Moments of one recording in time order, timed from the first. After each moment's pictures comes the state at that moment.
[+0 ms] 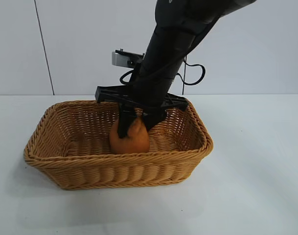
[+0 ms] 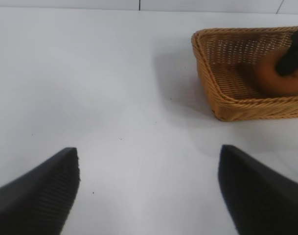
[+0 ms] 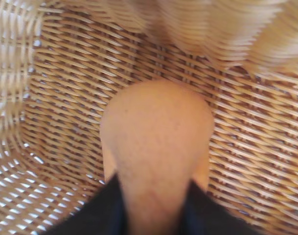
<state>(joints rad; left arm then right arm) -0.02 0.00 -0.50 -0.05 1.07 -0.01 0.61 2.16 -1.61 0.27 0.80 -0.01</state>
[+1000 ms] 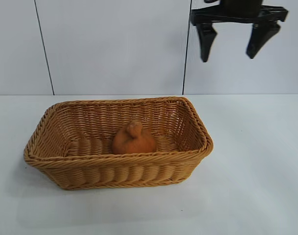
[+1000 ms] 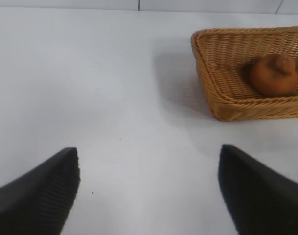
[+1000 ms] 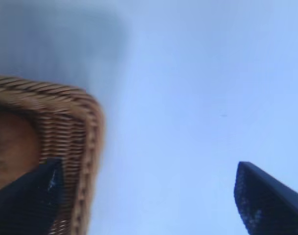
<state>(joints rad) -0.02 0.00 -0.50 -0.05 1.07 -0.01 0.23 2.03 -1.89 -0.12 1.20 0.09</state>
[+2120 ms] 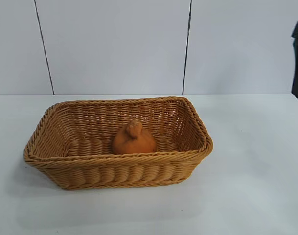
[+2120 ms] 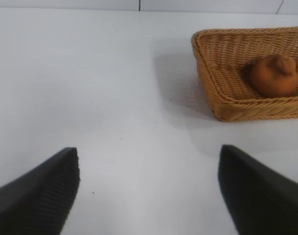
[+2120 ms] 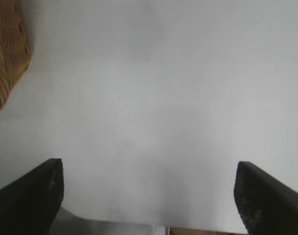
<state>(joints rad) -0.02 0.00 -0.50 -0.05 1.07 -0.01 0.05 1.42 -1.08 0.11 1.22 -0.05</state>
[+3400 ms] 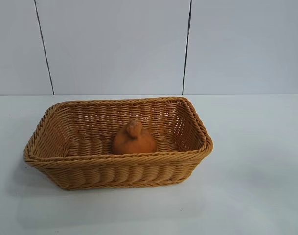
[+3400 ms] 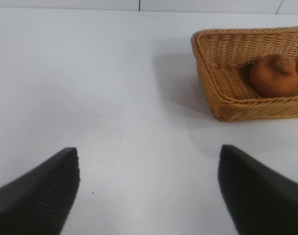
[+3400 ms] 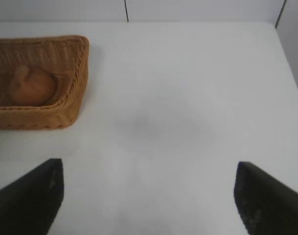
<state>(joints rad) -0.02 0.00 -0.50 -0.05 1.07 -0.01 0.05 0.00 -0.49 0.08 1.03 -0.09</state>
